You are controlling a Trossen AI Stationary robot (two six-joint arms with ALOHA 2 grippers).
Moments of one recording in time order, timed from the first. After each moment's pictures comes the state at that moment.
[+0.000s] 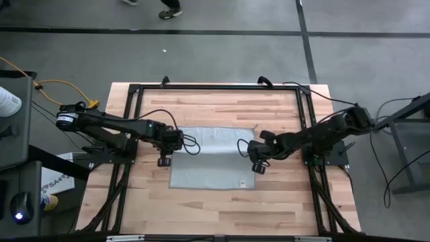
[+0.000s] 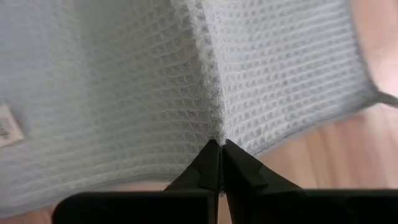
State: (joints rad) left arm -0.03 1.28 0.76 -0.78 -0.02 -0.06; right arm 0.22 1.47 0.81 -0.60 0.26 0.48
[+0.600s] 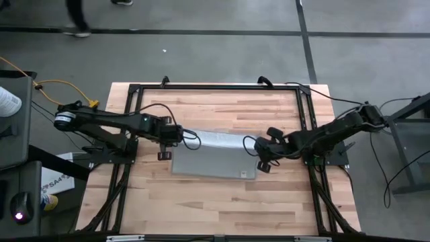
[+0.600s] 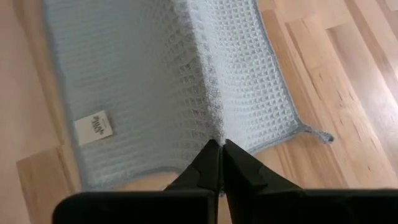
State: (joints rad) left arm -0.04 1.25 0.96 -1.00 -0.20 -0.08; right arm 0.28 1.29 0.82 -0.68 0.37 0.55
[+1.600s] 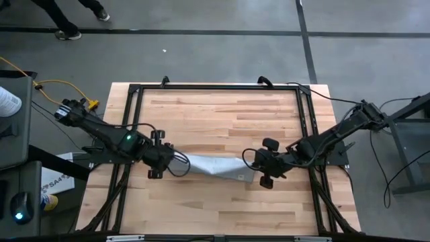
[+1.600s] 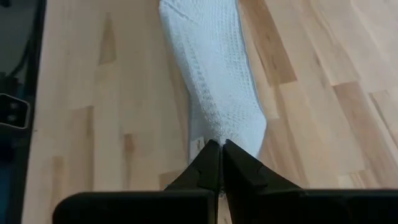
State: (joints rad) left arm -0.44 1.22 1.12 -1.15 -0.32 -0.41; right arm 0.47 1.28 0.98 -0.61 0.34 0.59
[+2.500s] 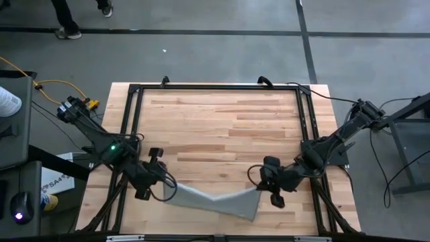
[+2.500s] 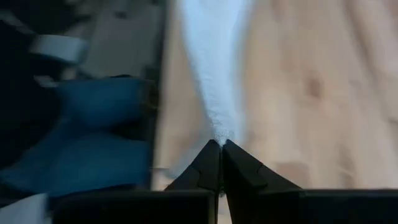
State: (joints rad) left arm -0.69 1.21 1.21 -1.04 -0.25 -0.47; right arm 0.64 1.28 0.99 -0.46 0.19 0.72
